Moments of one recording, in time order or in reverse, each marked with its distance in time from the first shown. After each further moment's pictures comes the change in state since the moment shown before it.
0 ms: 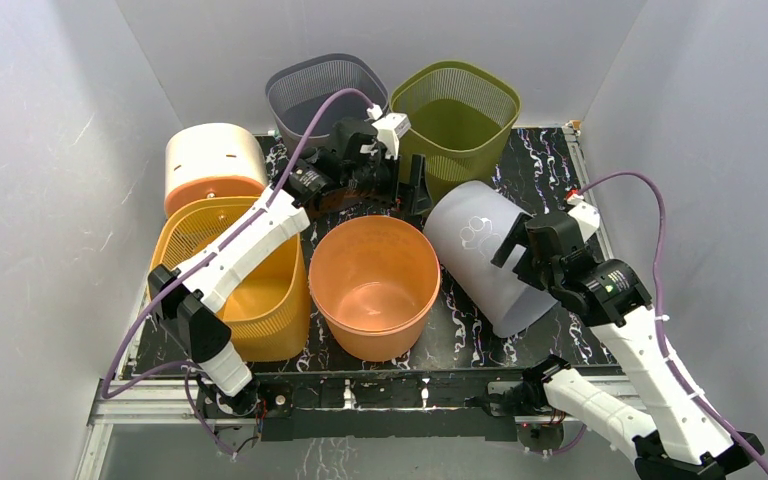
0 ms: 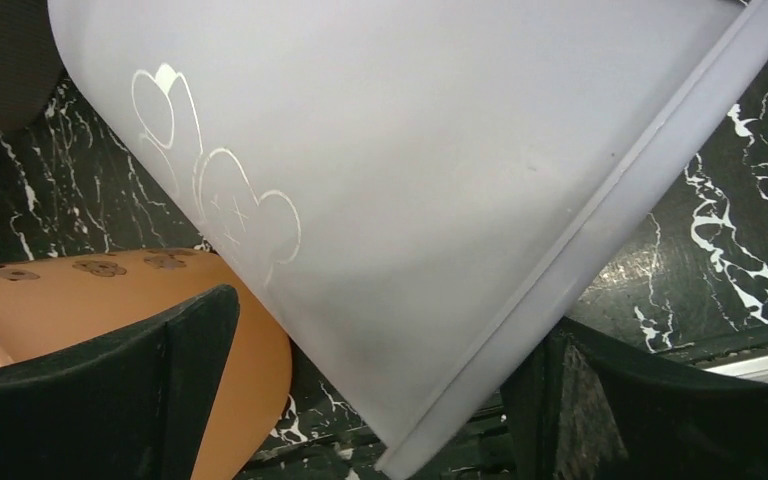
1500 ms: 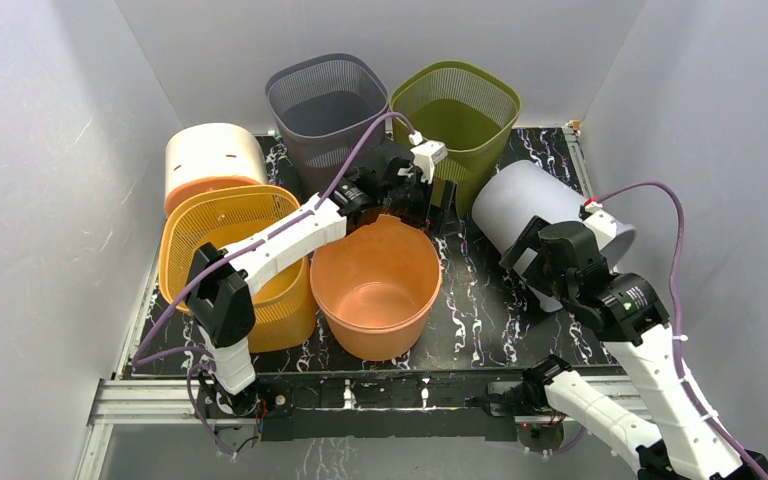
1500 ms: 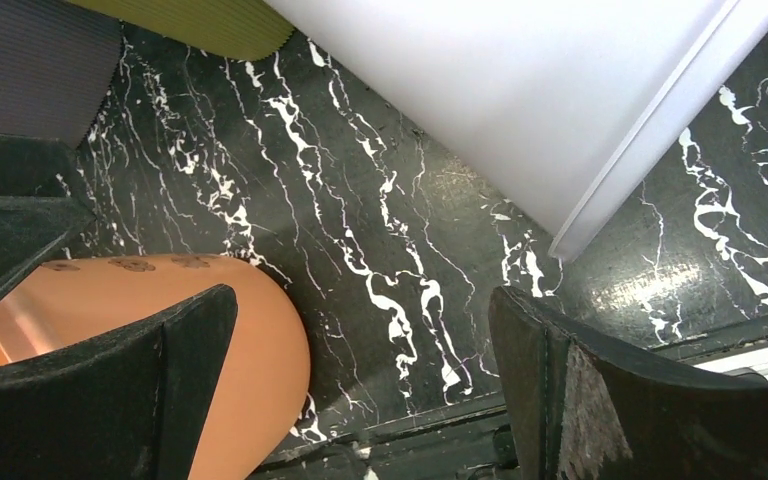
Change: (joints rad) left arm -0.088 0.160 -0.075 0.218 0.072 0.003; right arm 0.000 -0.065 0.014 -0.048 0.019 0.053
